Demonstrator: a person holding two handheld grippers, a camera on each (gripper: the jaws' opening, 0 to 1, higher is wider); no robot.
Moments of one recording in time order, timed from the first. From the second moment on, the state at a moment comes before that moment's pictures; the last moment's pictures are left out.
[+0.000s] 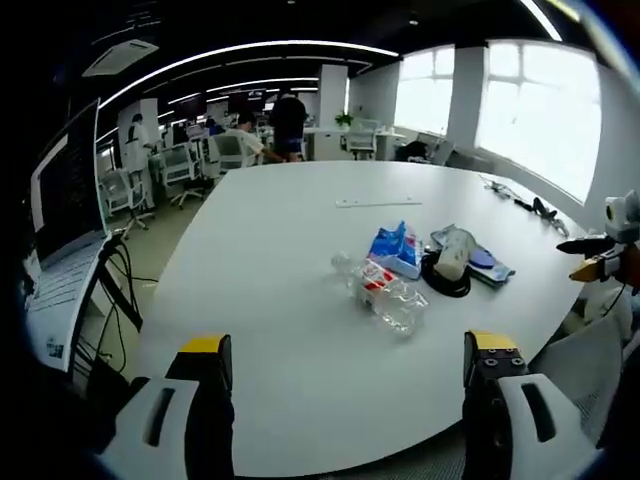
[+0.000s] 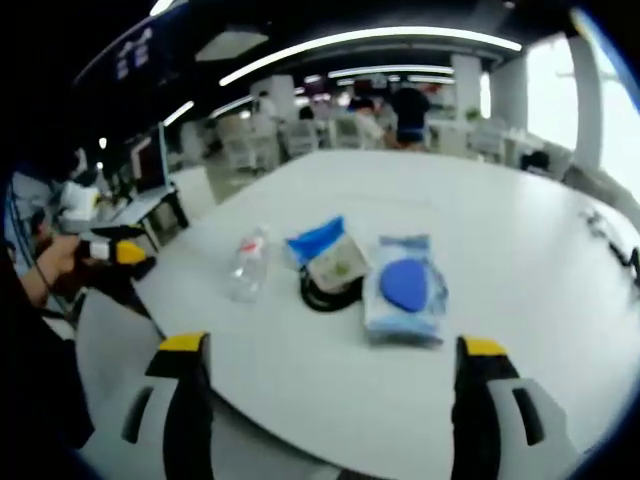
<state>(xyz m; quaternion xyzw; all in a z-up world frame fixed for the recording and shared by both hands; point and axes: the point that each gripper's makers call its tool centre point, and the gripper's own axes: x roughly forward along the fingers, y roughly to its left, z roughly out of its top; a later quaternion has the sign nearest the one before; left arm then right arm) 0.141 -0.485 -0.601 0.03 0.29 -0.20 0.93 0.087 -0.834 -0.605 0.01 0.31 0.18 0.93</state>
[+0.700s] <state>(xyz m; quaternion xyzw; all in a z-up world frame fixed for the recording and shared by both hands) 0.139 -0.480 -0.601 0.02 0.29 -0.19 0.94 0.086 -0.835 -0.607 0.02 0.31 0.18 0.93</state>
